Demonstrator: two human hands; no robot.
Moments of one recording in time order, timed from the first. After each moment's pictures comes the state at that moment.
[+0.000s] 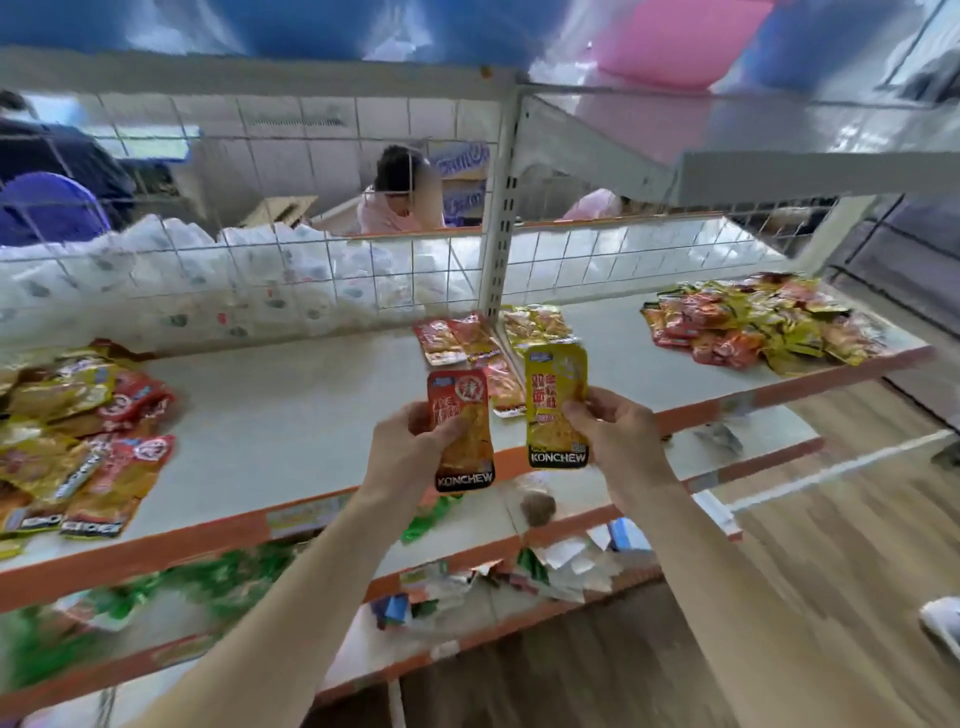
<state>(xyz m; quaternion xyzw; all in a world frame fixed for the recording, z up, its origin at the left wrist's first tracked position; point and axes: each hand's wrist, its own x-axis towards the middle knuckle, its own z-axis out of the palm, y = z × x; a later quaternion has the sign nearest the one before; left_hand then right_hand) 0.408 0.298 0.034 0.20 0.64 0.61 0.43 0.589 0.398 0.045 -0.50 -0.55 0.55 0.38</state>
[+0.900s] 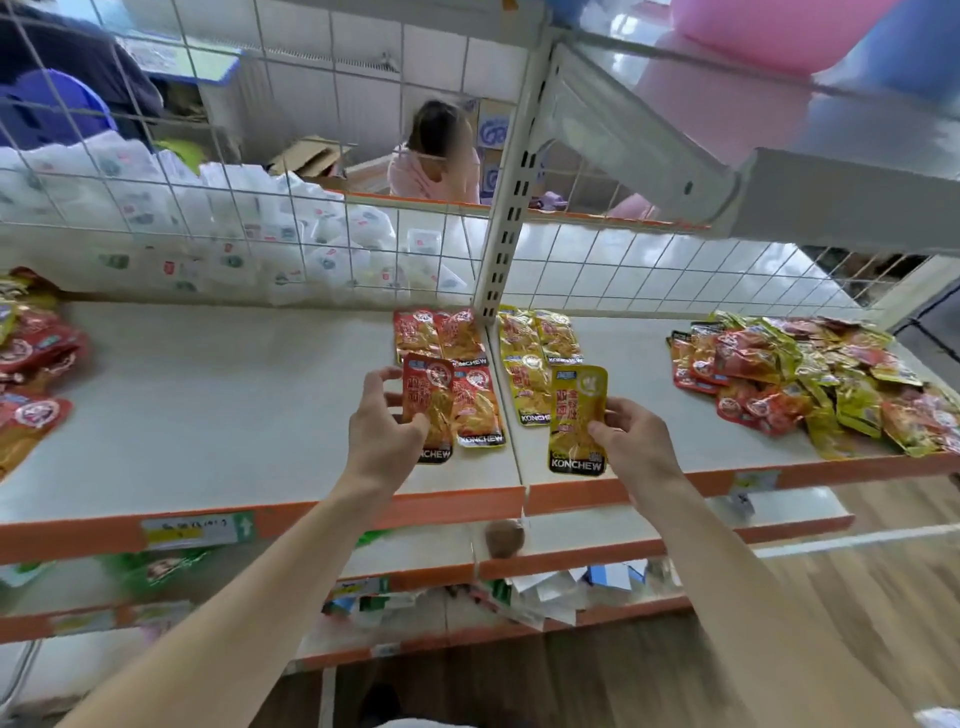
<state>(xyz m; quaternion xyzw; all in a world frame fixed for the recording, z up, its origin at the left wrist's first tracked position) 0.407 0.401 -0.022 0.24 0.73 0.58 0.26 0.617 0.551 0.001 -0.53 -0.64 0.50 0.26</state>
